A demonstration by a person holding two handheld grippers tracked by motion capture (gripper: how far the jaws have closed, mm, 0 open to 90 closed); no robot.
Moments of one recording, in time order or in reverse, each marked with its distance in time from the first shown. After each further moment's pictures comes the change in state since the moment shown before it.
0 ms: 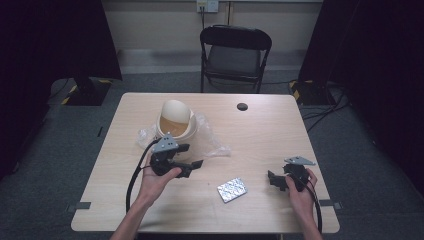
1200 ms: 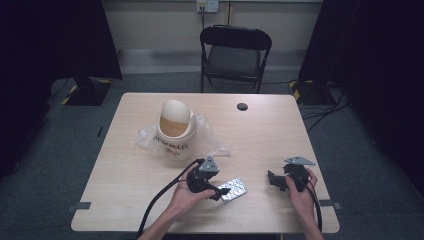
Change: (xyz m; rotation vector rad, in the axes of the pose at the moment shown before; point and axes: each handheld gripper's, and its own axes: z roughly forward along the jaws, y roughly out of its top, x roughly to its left) left arm -0.045 -0.036 0.094 0.266 -0.113 0.087; right arm 0.000 0.000 0.000 0.000 0.000 0.000
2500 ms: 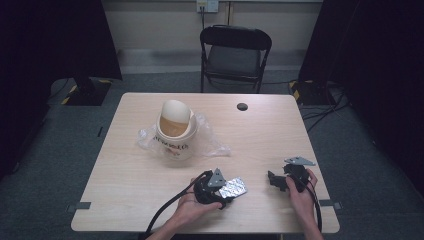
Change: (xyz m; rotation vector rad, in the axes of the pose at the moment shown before) left arm -0.022 -0.020 0.026 0.017 0.051 0.099; right arm 0.000 -0.001 -0.001 0.000 0.001 0.000
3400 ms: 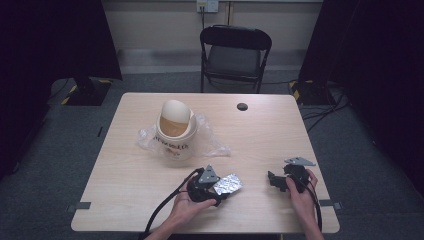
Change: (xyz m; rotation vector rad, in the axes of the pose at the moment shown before) left arm 0.010 -0.004 -0.022 -0.057 0.004 -0.092; right arm 0.000 -0.001 -0.001 0.002 -0.001 -0.003
